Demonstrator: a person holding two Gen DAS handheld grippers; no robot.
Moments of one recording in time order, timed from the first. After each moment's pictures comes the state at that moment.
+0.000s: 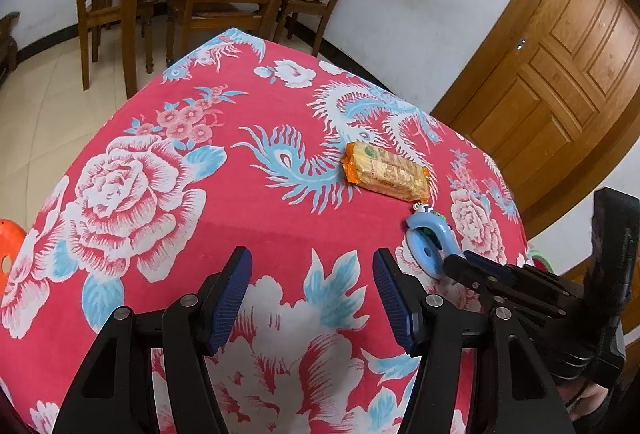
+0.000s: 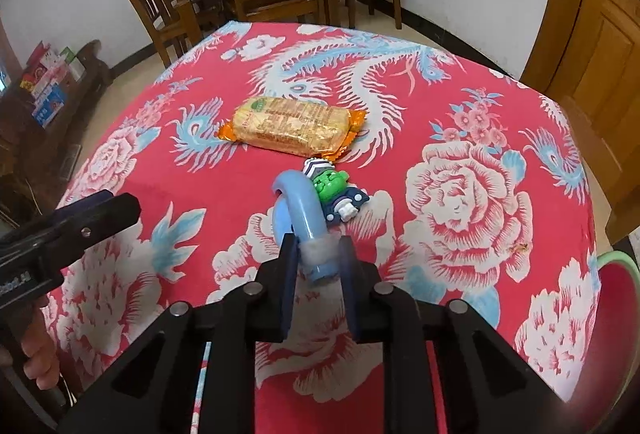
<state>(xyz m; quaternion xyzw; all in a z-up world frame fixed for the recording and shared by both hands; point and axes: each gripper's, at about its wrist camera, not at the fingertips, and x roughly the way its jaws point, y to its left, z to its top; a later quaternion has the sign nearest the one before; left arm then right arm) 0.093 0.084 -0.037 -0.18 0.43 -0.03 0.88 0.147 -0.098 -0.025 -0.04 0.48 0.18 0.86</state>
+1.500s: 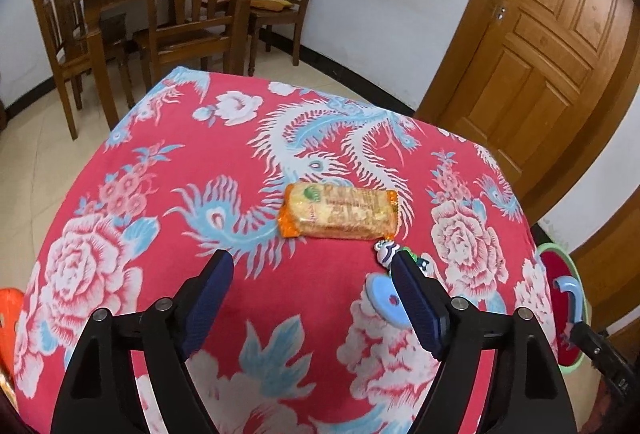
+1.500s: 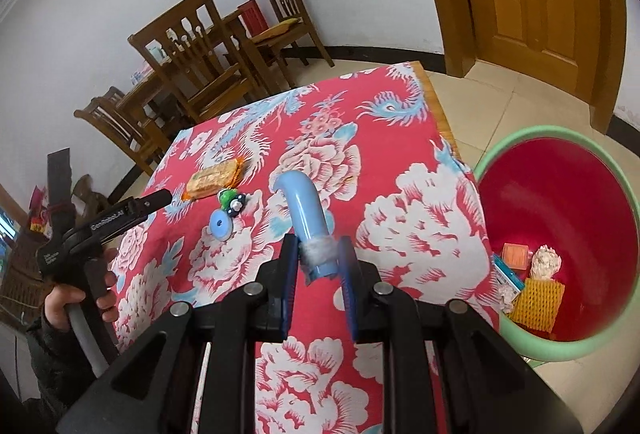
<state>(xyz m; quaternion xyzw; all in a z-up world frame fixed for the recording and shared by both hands) 0.143 0.028 -0.019 -0.10 0.42 -0.05 0.90 0.057 -0.258 0.013 0.17 0.41 0.10 0.89</state>
